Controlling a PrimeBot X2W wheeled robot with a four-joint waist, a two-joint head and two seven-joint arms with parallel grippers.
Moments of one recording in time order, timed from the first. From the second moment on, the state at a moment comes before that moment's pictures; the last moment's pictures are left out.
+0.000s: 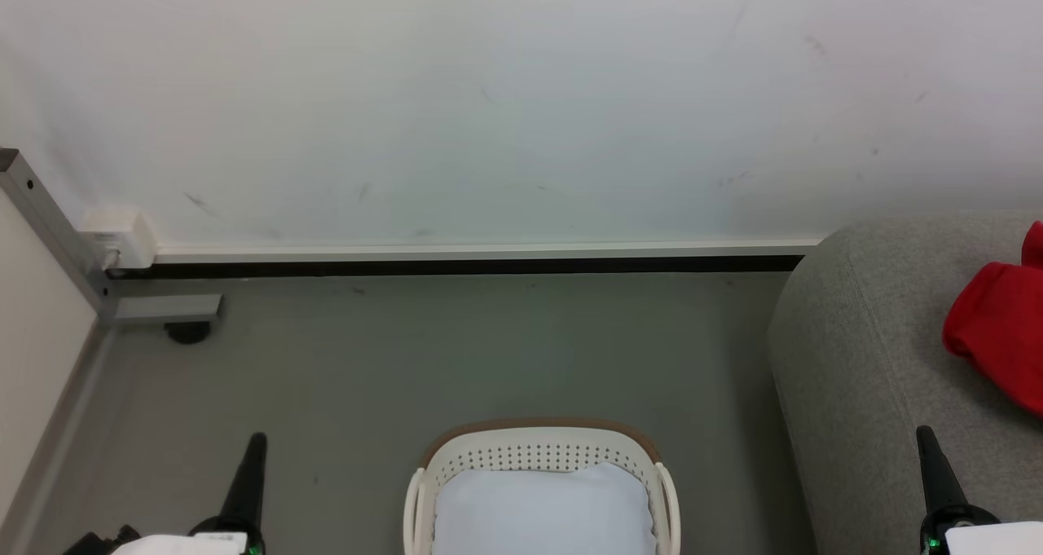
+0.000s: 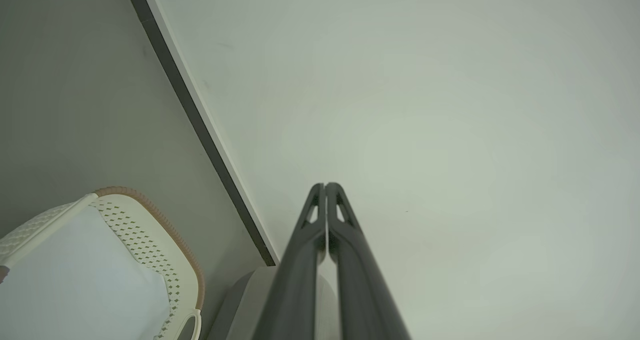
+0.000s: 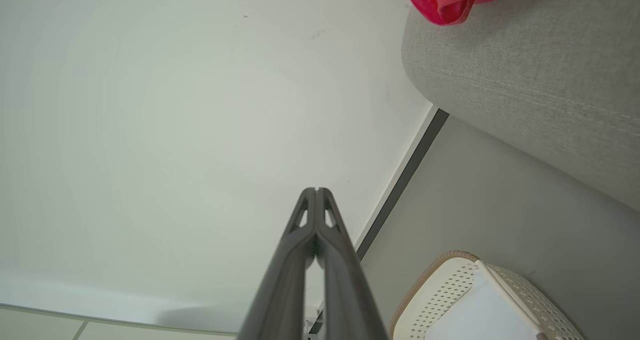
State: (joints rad) left arm -0.06 0.06 0.08 0.25 -1.37 -0.13 0.05; right arm -0.08 -0.04 -0.09 0.28 1.36 0.13 0.05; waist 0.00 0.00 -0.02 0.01
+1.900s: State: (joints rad) left arm -0.11 0.05 0.11 0.25 -1.61 -0.13 0.11; right arm -0.10 -0.05 -0.11 0.25 1.61 0.13 0.11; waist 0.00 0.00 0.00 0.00
